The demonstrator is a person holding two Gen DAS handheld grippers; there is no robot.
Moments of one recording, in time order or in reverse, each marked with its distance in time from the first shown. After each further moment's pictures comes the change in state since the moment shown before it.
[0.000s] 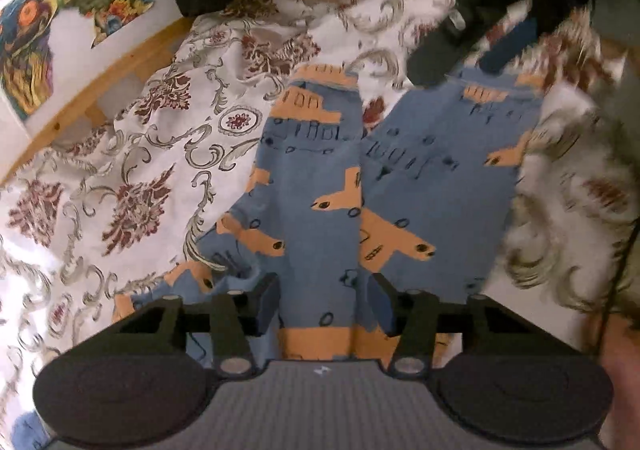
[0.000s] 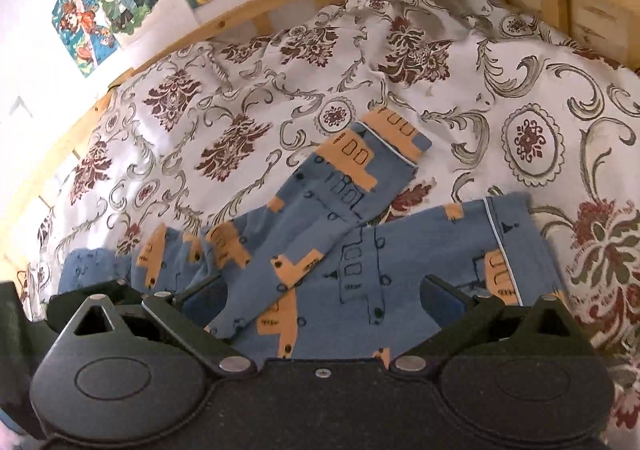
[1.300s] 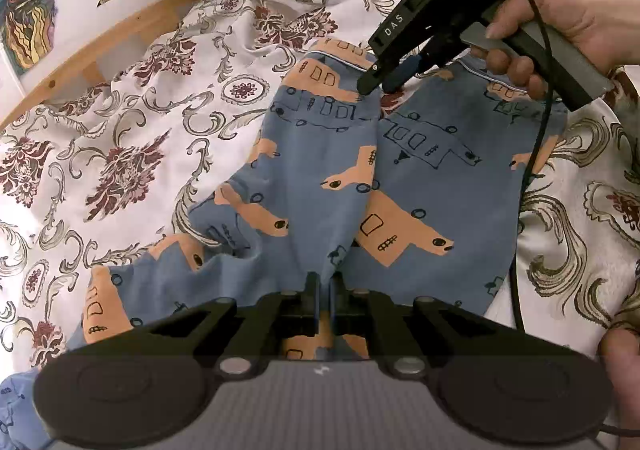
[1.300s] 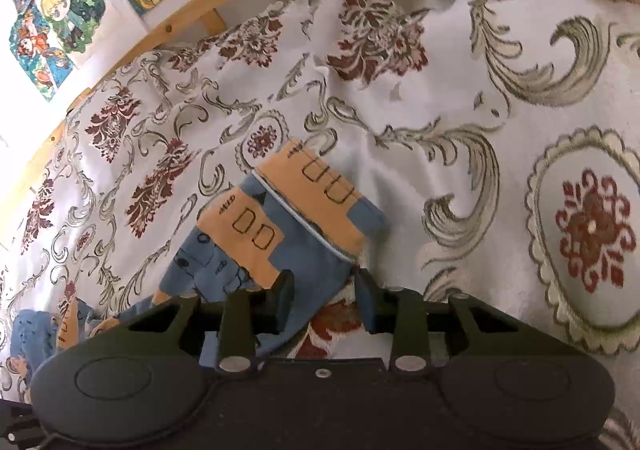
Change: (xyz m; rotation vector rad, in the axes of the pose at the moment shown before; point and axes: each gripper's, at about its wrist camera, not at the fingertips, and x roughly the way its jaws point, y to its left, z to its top) left arm 0.018 0.022 -0.006 -0.123 0.035 -0.068; right arm 0.135 -0.085 0.073 0.079 0.041 0.024
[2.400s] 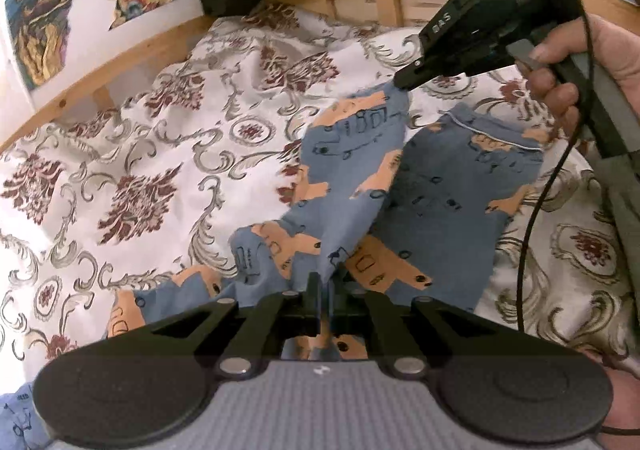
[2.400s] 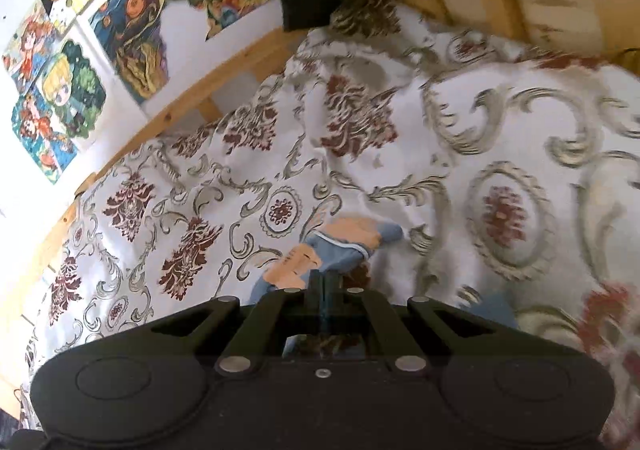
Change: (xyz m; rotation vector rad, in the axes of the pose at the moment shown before) left arm -0.041 0.006 0.011 -0.019 -0.101 -0.022; right arm -0.095 0.024 -0.028 0.124 -0.247 -0.036
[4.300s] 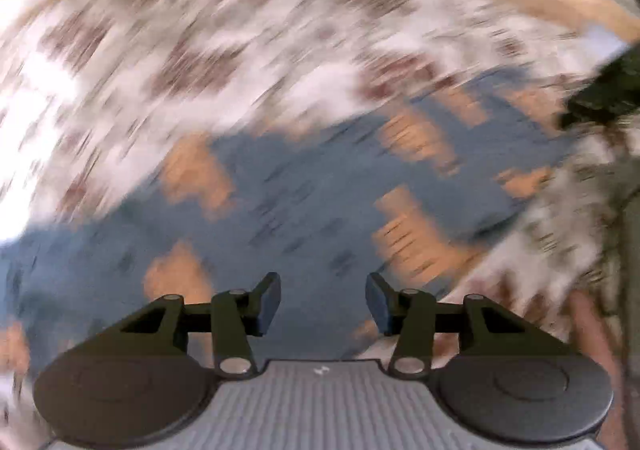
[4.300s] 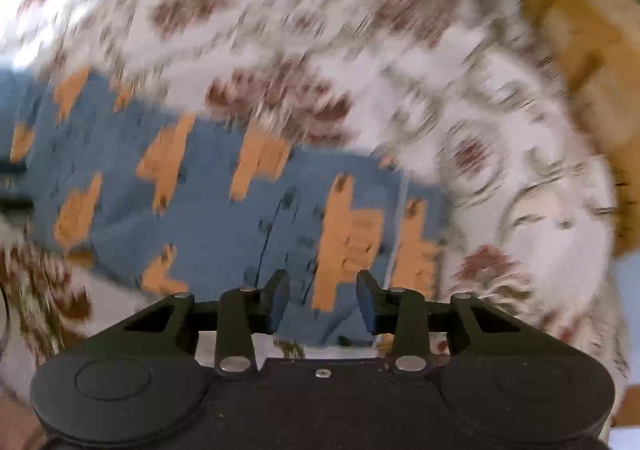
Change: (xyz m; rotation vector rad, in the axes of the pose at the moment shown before) left arm -0.017 0.073 -0.068 -0.331 0.289 0.000; right arm -0.021 0.040 -0.041 -0.694 0.532 -0.272
